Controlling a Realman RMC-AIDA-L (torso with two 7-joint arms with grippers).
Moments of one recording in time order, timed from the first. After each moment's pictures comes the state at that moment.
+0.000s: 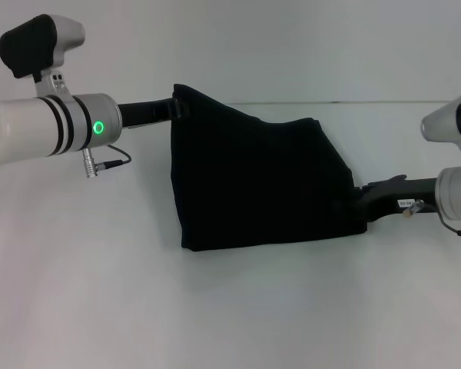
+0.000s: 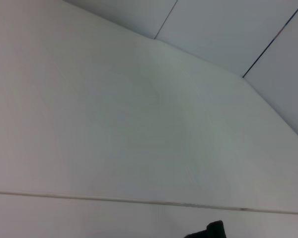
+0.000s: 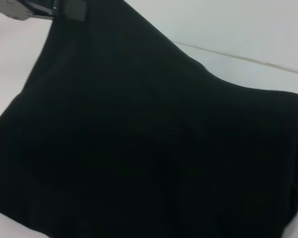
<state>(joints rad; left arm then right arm) -0.91 -2.05 0.76 0.35 1.97 0.72 -2.05 0.73 2.04 -0.93 -0.51 -2.18 -0.97 1.80</state>
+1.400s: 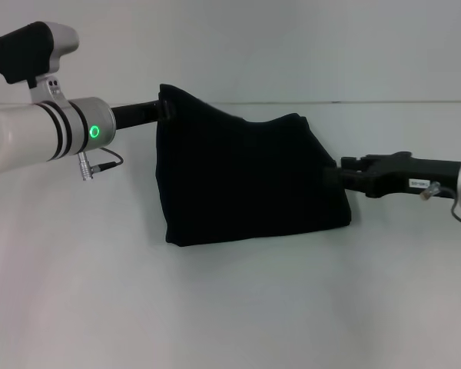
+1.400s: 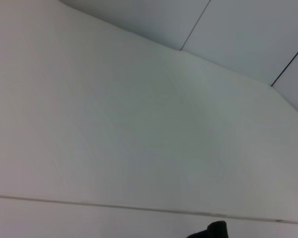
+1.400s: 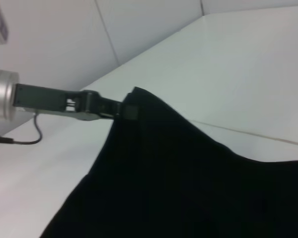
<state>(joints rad) -0.89 -2.07 0.75 0.36 1.96 0.63 -2.01 0.64 2.06 -0.81 -0.62 -2.00 -1.16 1.68</state>
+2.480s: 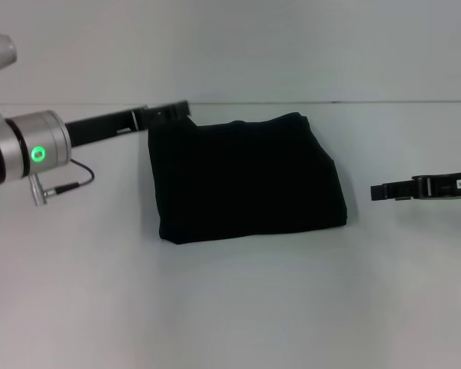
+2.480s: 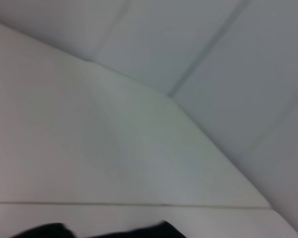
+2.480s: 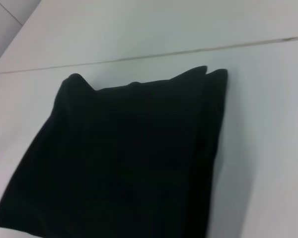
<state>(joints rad) -0.67 -2.11 0.68 0.68 1.95 1.11 -1.99 0.70 1.93 -0.80 -0.57 -2.24 -1.22 2.22</state>
